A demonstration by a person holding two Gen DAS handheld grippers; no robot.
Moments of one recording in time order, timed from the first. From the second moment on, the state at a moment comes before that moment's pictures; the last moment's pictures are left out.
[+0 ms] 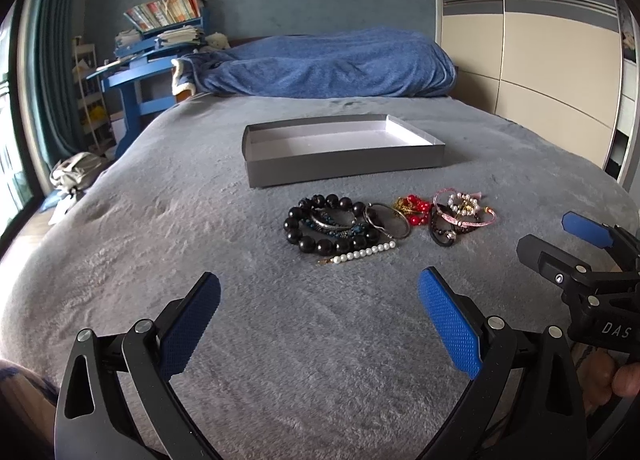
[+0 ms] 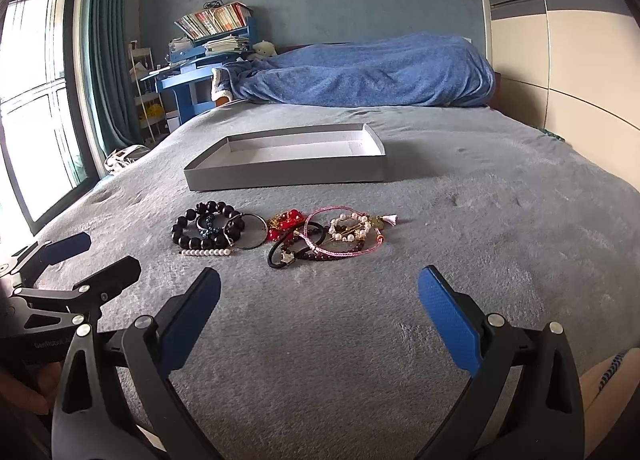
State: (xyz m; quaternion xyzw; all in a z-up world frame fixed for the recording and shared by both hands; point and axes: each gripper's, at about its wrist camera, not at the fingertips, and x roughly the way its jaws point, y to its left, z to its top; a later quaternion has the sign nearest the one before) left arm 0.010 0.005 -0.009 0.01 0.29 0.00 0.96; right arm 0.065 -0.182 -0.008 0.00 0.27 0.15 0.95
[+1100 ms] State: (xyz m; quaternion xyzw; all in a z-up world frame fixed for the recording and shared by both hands) left arm 0.014 0.006 -0.012 0.00 0.29 0.00 0.96; right arm 0.067 -0.181 -0.007 0.00 0.28 0.14 0.95
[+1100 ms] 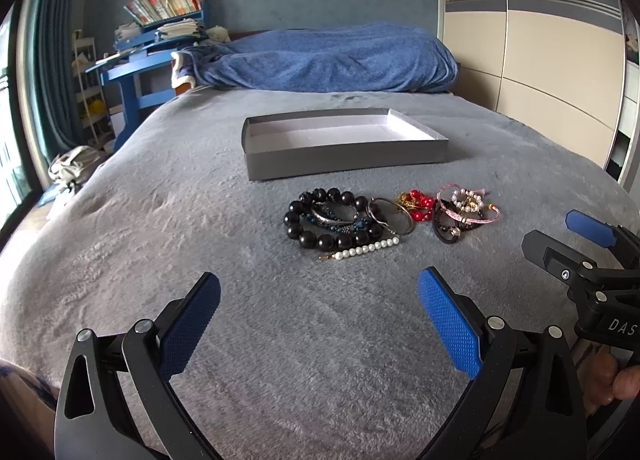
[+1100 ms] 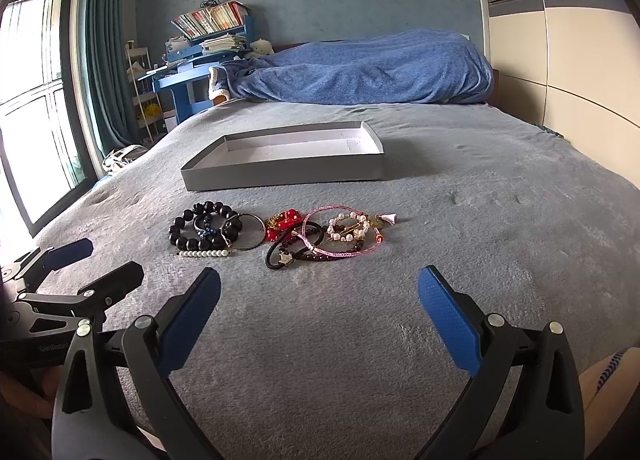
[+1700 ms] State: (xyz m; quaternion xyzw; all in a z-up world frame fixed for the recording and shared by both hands) left arm 0.016 0.006 -0.011 0.00 0.29 0.00 0.96; right arm 0.070 -0.183 -0.005 0.00 0.28 0.14 0.95
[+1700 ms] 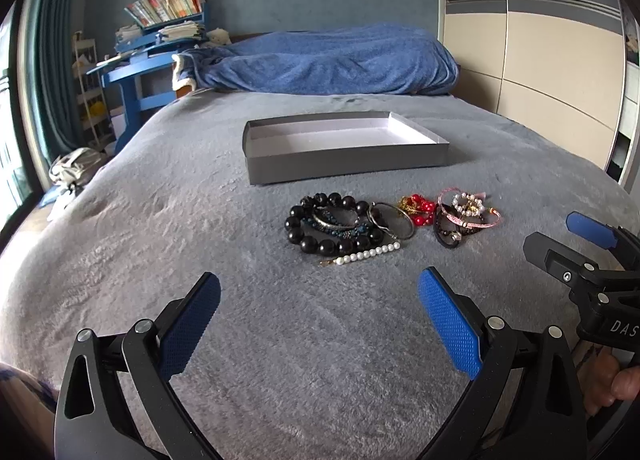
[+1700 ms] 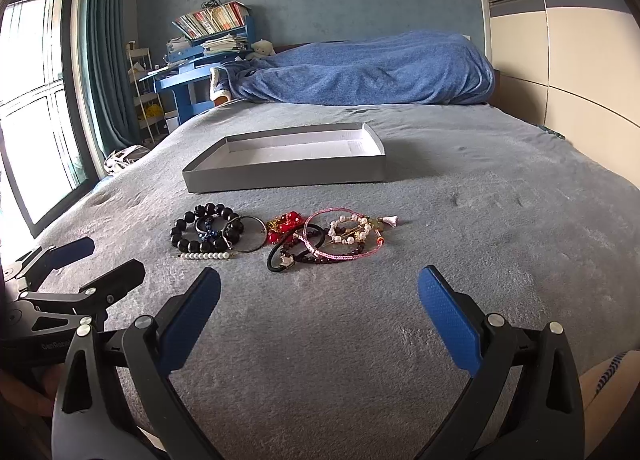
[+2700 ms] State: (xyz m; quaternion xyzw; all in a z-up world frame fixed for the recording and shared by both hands) left arm 0.097 0.023 -0.005 0.01 0.34 -0.03 0.94; right arm 0.118 -0.197 0.005 -0.01 0.33 0.16 0.93
